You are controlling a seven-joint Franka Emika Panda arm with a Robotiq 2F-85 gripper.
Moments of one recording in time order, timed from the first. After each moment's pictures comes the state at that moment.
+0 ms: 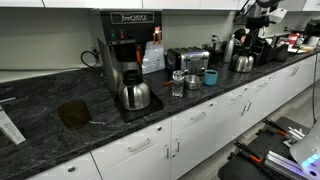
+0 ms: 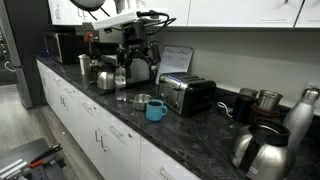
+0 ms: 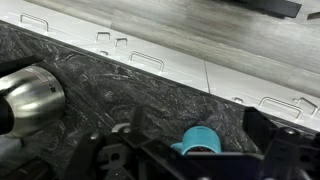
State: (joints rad) arm -0.05 -0.43 -0.17 -2.41 -0.31 2.04 -0.38
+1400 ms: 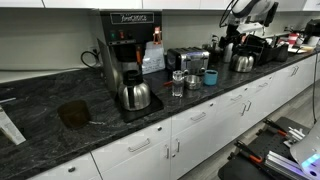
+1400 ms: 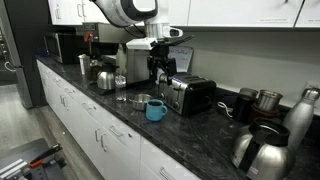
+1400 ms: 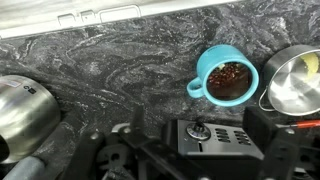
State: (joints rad) arm -0.07 -0.10 -0.17 -2.22 -0.11 2.28 -0.04
